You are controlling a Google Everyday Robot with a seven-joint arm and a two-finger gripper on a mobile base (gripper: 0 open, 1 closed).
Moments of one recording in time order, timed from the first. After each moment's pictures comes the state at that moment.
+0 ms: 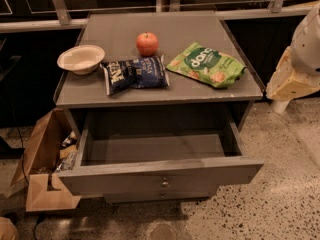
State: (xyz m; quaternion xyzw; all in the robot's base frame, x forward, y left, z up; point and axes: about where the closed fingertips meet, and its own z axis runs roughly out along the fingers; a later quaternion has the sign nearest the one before) arm 0.435 -0.228 0.972 -0.60 0.79 -0.06 0.15
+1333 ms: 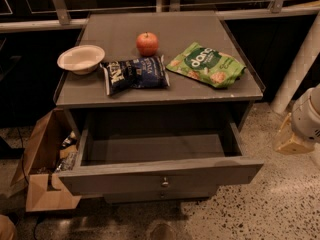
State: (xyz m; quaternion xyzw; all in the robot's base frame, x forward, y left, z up) arm 0.414 -0.290 0.832 -0.57 0.82 -0.02 0.11
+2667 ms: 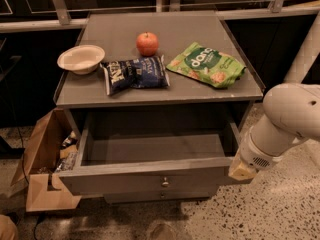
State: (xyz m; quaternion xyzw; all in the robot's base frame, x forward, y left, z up) arm 0.424 -0.222 0.703 -0.55 0.83 0.06 0.08
